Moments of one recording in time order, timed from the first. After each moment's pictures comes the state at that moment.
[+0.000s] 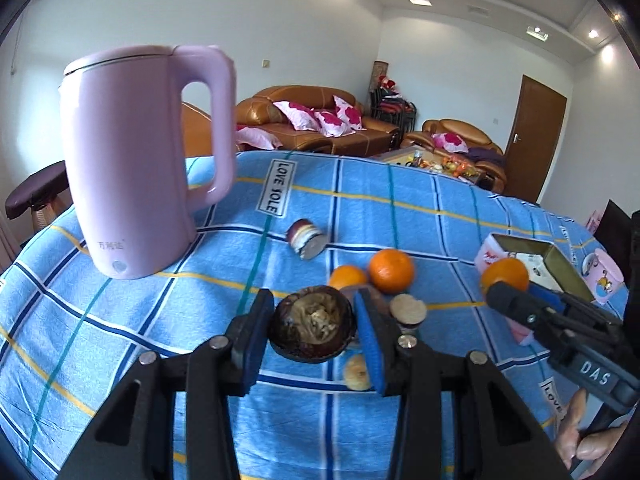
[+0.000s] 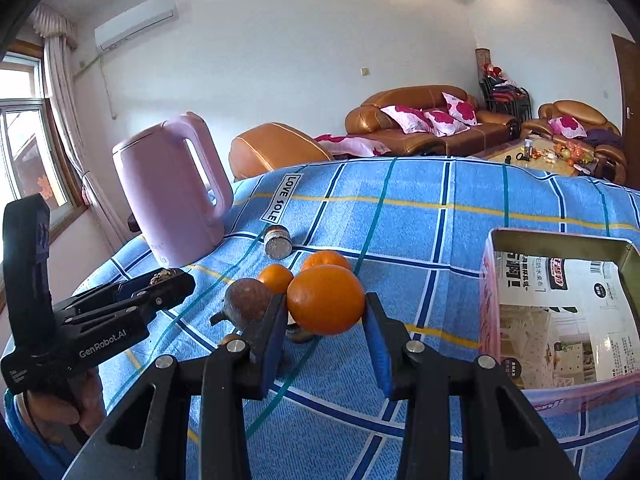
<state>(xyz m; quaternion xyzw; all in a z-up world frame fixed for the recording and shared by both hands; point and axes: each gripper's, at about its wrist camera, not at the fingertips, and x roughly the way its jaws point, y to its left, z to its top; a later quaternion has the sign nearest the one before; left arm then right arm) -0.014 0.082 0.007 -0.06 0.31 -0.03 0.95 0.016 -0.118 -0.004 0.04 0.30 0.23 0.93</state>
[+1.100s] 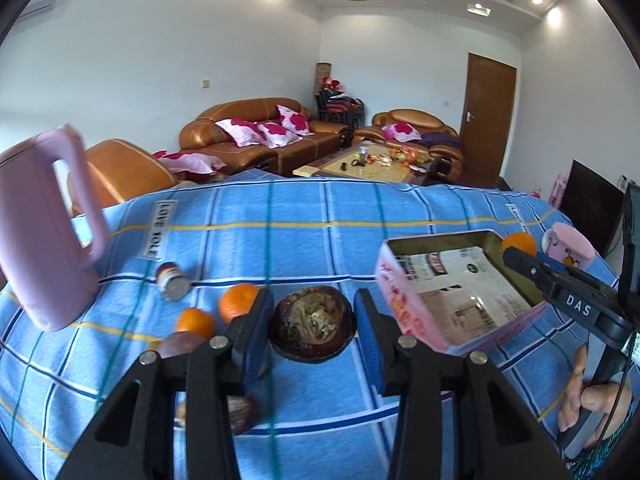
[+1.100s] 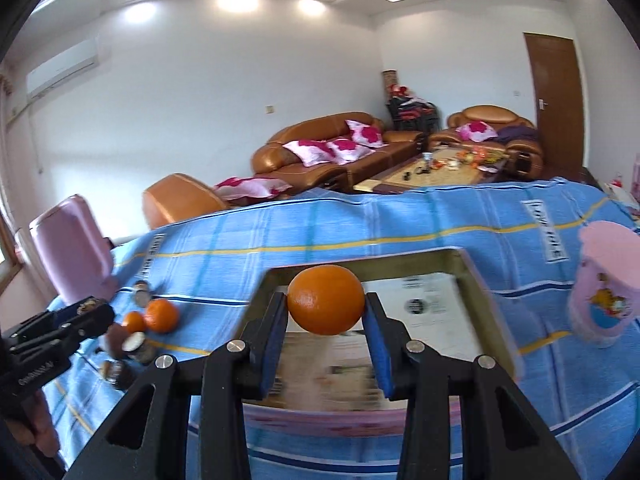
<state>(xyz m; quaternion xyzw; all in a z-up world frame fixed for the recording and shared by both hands) 0.001 -0.046 0.028 0.00 0.29 -0.10 0.95 0.018 -0.286 0.005 0.08 0.26 0.05 0.96</state>
